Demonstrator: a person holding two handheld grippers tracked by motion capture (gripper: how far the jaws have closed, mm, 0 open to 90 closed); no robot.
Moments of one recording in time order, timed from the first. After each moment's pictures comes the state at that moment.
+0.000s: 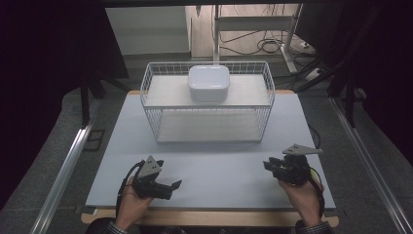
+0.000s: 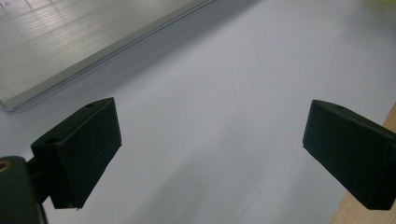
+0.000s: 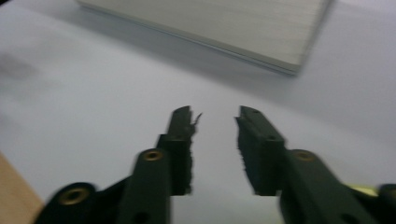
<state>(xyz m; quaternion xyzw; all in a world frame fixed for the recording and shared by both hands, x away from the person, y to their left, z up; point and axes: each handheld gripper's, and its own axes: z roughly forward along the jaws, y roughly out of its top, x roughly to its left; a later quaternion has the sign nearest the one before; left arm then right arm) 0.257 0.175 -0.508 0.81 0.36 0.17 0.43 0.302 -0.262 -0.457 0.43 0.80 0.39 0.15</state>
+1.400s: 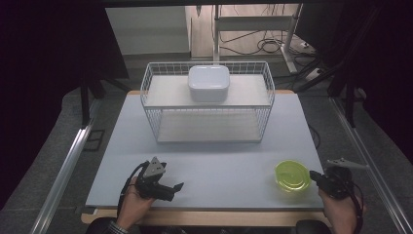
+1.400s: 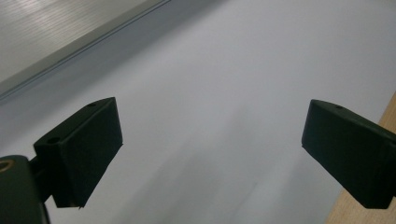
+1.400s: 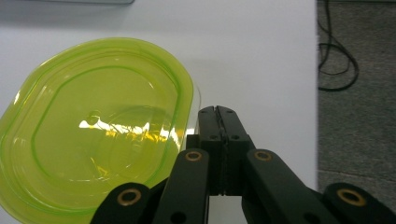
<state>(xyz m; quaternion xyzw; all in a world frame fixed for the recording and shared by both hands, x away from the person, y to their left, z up) 0.259 0.168 -0.513 0.83 0.35 0.15 0.40 0.279 -0.367 -0.475 0.57 0.73 0.32 0.20</state>
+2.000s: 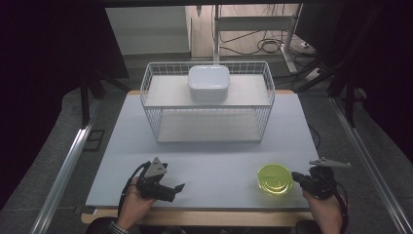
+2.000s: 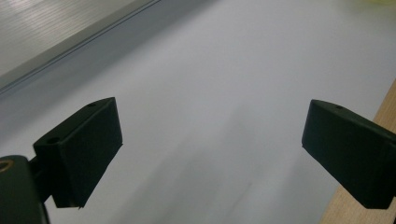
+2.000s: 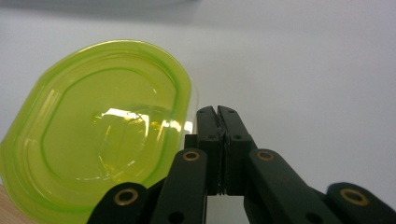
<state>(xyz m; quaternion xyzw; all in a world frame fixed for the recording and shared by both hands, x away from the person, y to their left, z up) 0.259 0.165 -0.514 0.83 0.35 0.15 0.40 0.279 -0.330 -0.478 0.54 0.76 0.34 0.15</state>
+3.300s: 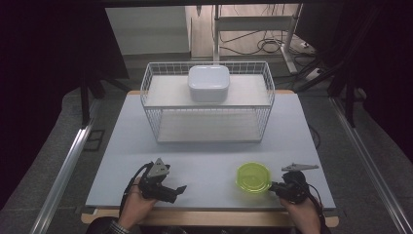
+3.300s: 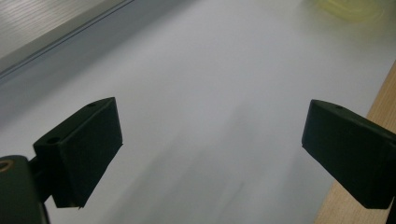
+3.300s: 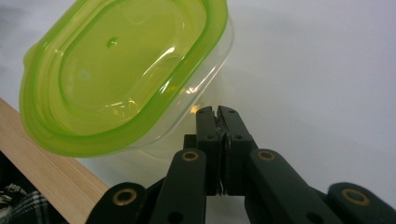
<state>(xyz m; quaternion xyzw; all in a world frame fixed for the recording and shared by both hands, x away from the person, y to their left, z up) 0.261 0.160 -0.517 0.84 0.34 0.13 0.40 0.277 -0.271 -0.503 0.49 0.80 0.34 0.06</state>
